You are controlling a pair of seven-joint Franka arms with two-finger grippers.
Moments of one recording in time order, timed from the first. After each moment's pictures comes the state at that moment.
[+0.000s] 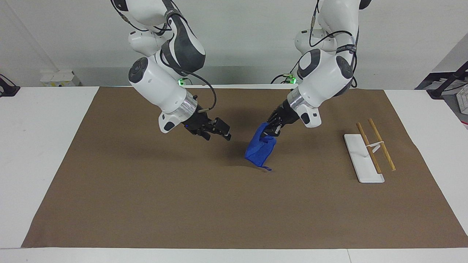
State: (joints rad) left arm -0.10 0.15 -0.42 -1.84 -0.53 2.21 -1.32; right arm 0.30 0.25 -0.01 -1.64 0.39 2.07 0.39
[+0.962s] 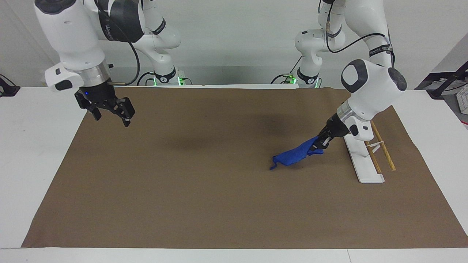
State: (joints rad) left arm -0.04 0.15 -0.18 -1.84 -0.46 2.08 -0.92; right arm 0.04 0.13 -0.03 -1.39 -0.08 1.58 0.25
